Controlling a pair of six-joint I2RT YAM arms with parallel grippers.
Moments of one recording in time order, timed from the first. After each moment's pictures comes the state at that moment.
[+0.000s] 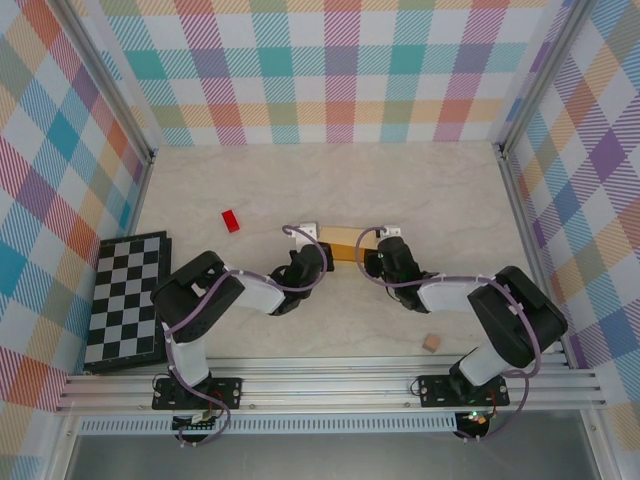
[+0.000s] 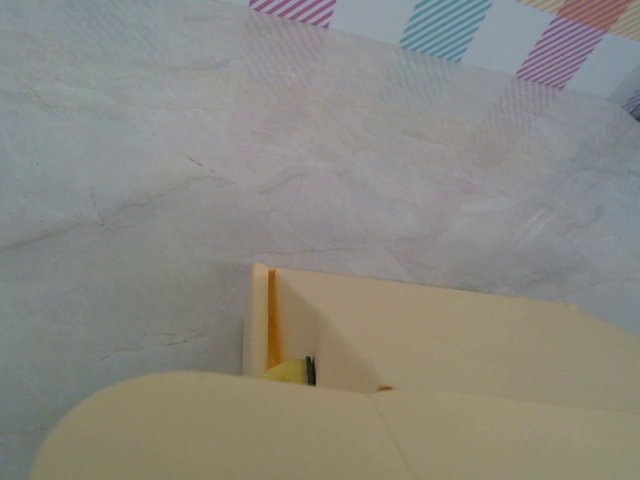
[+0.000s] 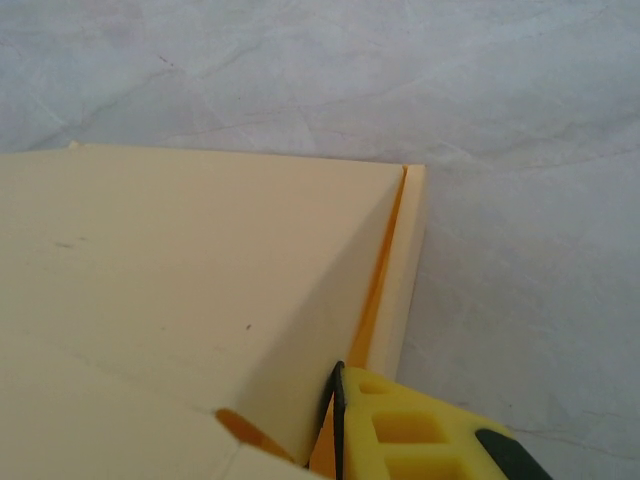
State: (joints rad) left arm -0.85 1.85 0.75 0.68 -0.53 -0.55; right arm 0.62 1.53 0.53 0.38 0.19 0.45
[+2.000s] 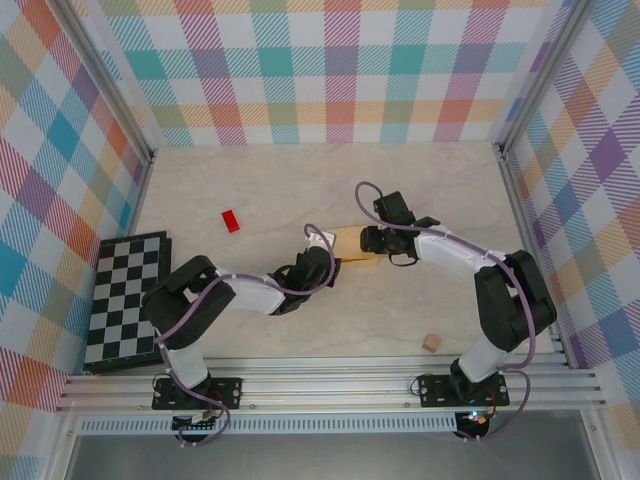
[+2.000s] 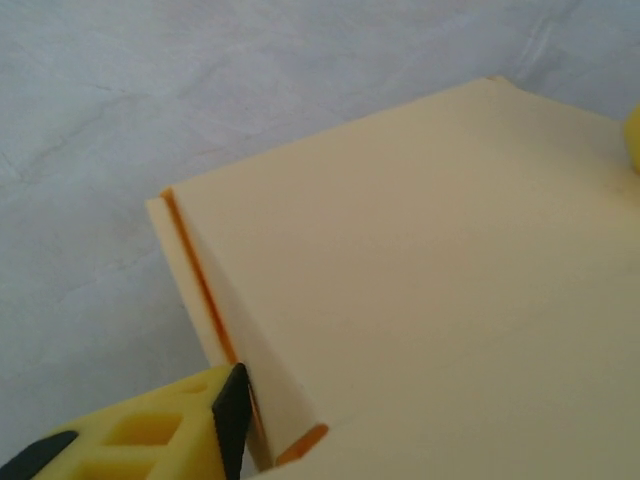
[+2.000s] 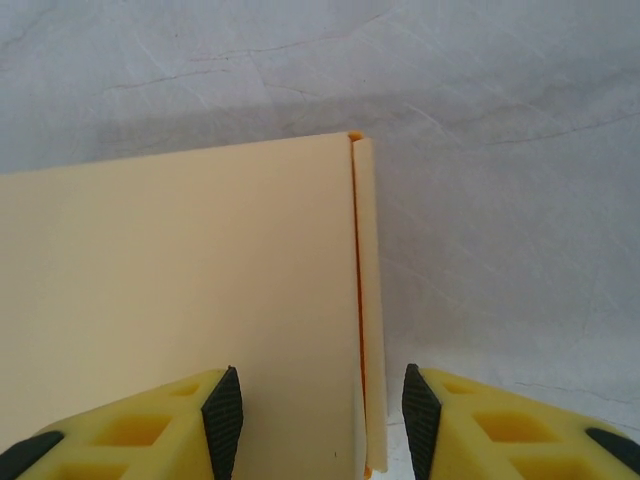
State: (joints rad) left arm -0.88 1.77 0.77 0.38 -0.38 -0.34; right arm 0.50 1.63 1.04 -0.40 0.02 0.43
